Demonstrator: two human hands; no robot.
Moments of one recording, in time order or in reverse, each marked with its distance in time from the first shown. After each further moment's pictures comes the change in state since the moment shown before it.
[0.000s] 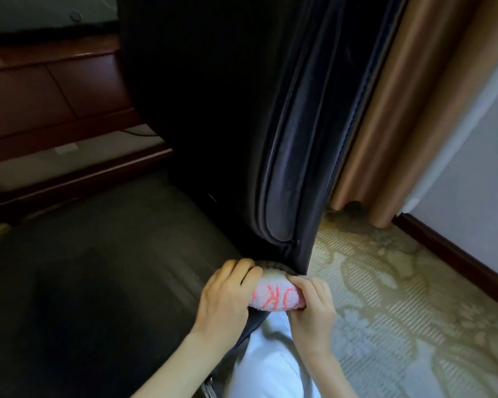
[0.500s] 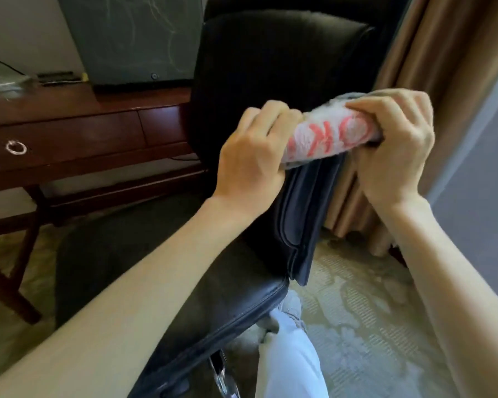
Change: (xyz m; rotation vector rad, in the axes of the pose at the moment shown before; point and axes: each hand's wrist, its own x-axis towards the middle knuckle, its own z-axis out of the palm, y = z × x) left_hand 0.084 0.072 -0.240 0.077 0.592 0.190; right_hand 0.210 -0.199 -0.194 -0.009 0.444 -0.649
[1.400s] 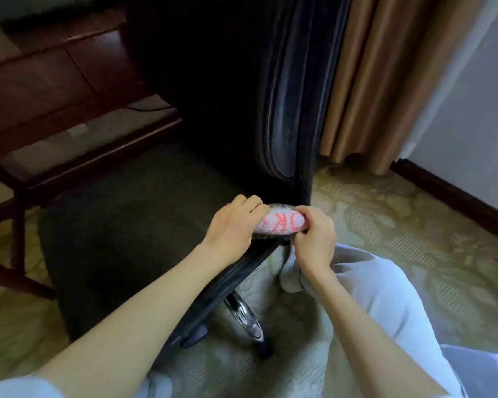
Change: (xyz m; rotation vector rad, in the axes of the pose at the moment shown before) left_hand -0.189 -0.037 0.098 -0.079 -0.802 0.056; right_hand -0.297 -0.031 0.043 -0.042 -0.511 0.899
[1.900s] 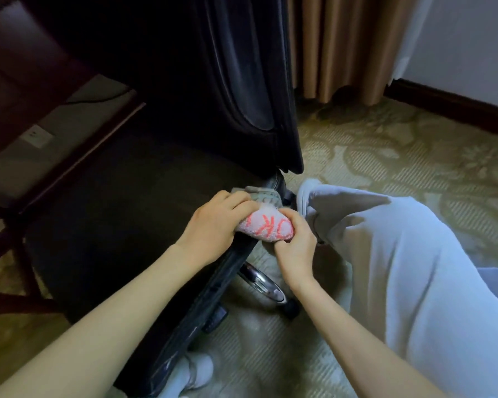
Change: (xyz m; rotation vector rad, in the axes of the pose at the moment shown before) left_hand -0.025 -0.024 0.019 -0.050 -0.227 0.204; right_hand -0.091 -0.005 0.039 0.456 -0.006 0.430
